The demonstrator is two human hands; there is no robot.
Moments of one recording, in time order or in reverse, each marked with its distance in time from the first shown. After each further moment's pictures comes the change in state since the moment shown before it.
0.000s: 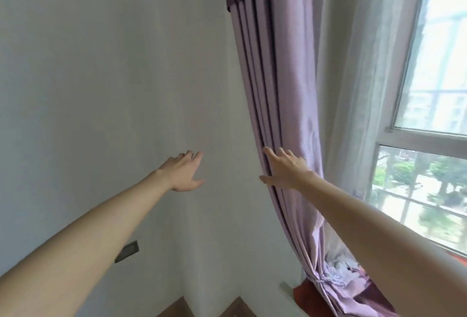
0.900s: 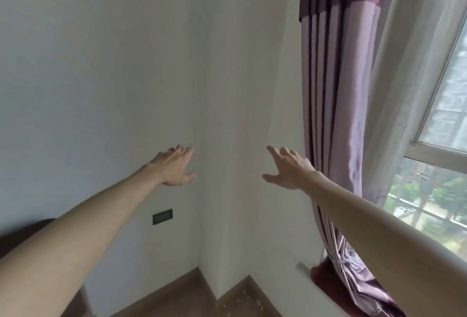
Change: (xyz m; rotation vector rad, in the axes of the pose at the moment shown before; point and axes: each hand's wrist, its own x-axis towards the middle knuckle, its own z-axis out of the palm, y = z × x) left_hand -0.193 -0.152 0.024 -0.081 -0.011 -0.154; right_hand -0.074 -0.198 -0.029 -0.063 -0.012 -0.081
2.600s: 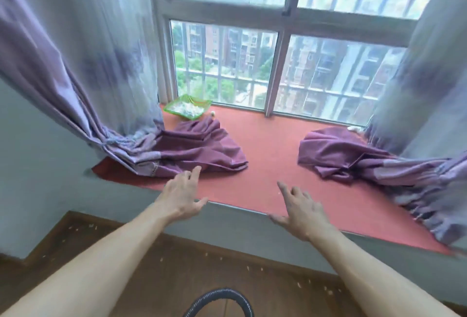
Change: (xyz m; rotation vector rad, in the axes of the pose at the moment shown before) left_hand -0.156 0.752 0.245 -0.371 -0.263 0.684; right_hand -0.657 0.412 0.230 0.029 -0.406 0.895
